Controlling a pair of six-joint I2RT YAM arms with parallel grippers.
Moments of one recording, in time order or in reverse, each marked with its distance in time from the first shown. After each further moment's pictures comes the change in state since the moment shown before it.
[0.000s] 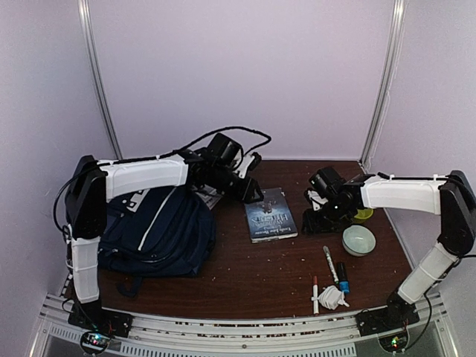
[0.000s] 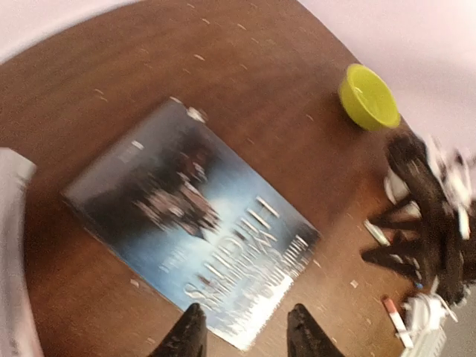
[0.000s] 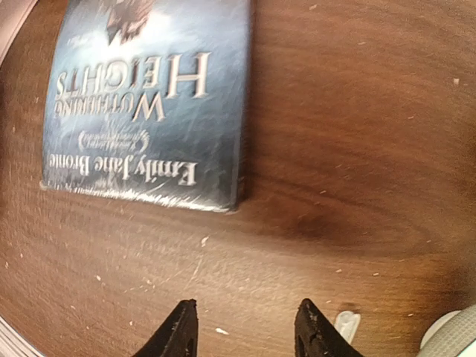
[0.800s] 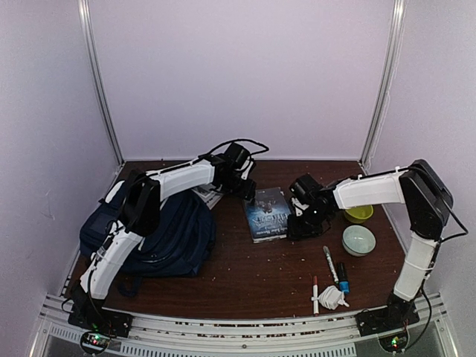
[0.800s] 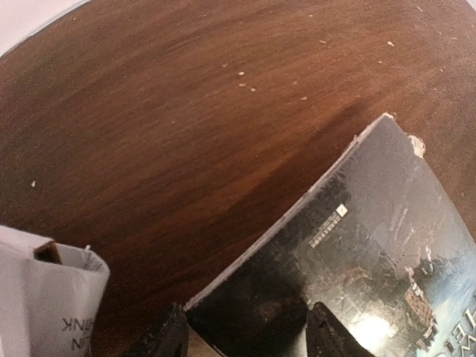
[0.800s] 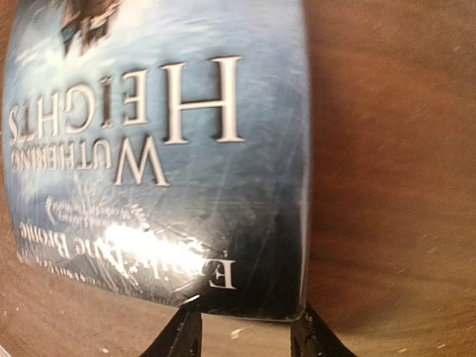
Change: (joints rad) left arm 0.105 0.558 0.628 -0.208 -0.265 0.109; right arm 0.047 0.248 0.090 0.111 -0.026 0.081
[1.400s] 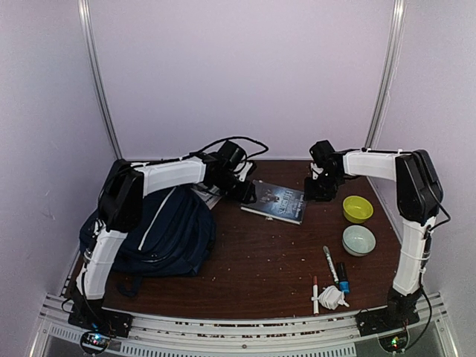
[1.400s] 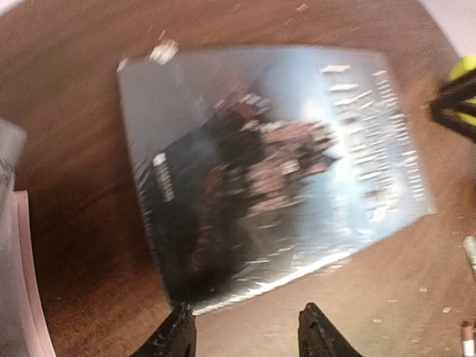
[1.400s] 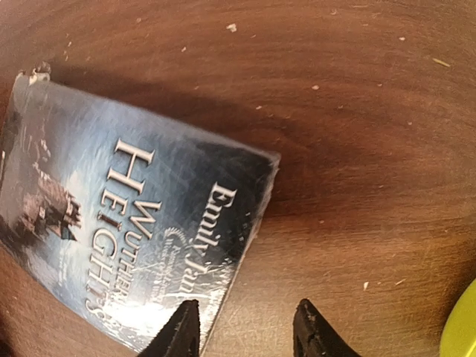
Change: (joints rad) left arm -0.015 -0.224 -0.314 0.065 0.169 -0.033; right arm -0.277 0.169 0.380 -0.143 0.050 -0.111
